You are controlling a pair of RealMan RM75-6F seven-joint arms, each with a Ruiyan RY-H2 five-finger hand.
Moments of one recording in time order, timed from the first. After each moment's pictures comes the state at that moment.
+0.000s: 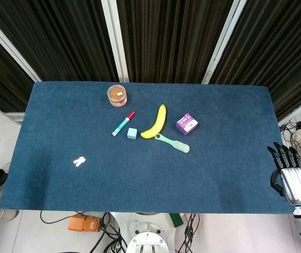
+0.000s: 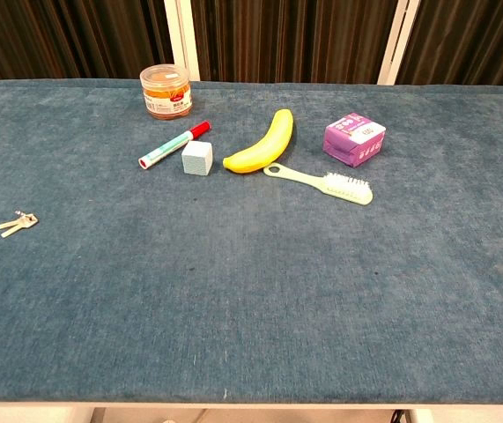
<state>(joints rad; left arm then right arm) -0.08 -1.00 0.00 -1.60 1.43 1.45 0.07 0.09 -1.11 0.04 -1.60 -1.57 1.49 -0.02</state>
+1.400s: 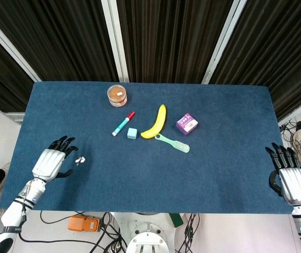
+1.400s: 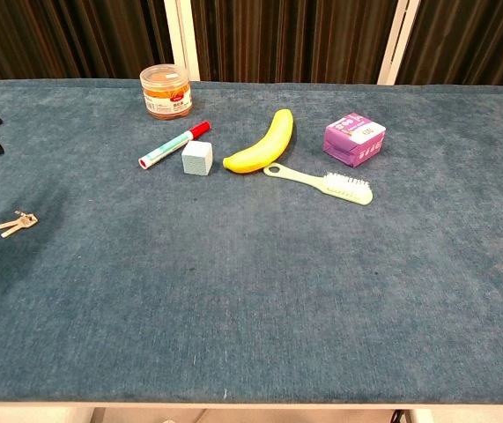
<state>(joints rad) -0.37 -1.22 -0.04 -1.62 1.48 1.07 0.12 0.09 -1.10 0.03 -1.61 -1.57 1.47 -0.02</state>
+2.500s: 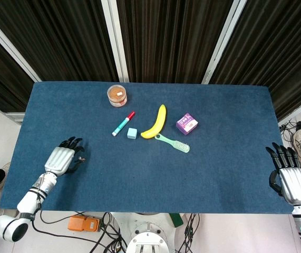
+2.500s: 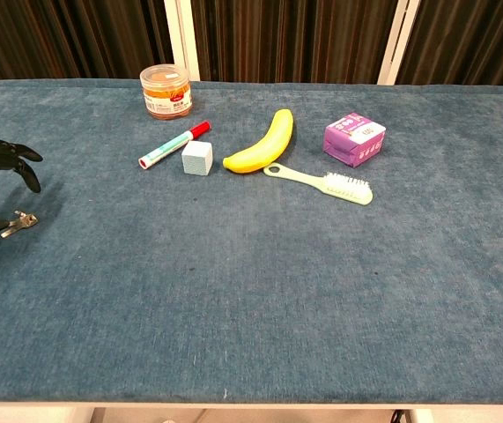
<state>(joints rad) -0.46 -1.37 -0.03 -1.41 1.39 0.97 0.07 0.09 -1.10 0.03 -1.61 -1.56 1.47 -0.01</state>
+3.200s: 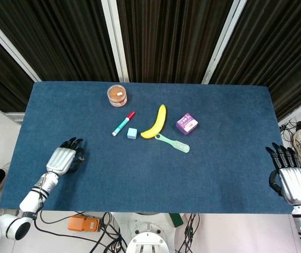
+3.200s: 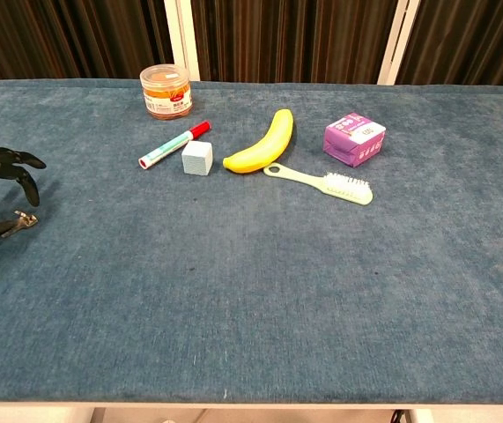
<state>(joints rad) -0.47 -1.41 -0.01 -1.37 1.38 0.96 0.06 0.09 -1.10 0.03 -1.61 -1.56 1.47 -0.01</state>
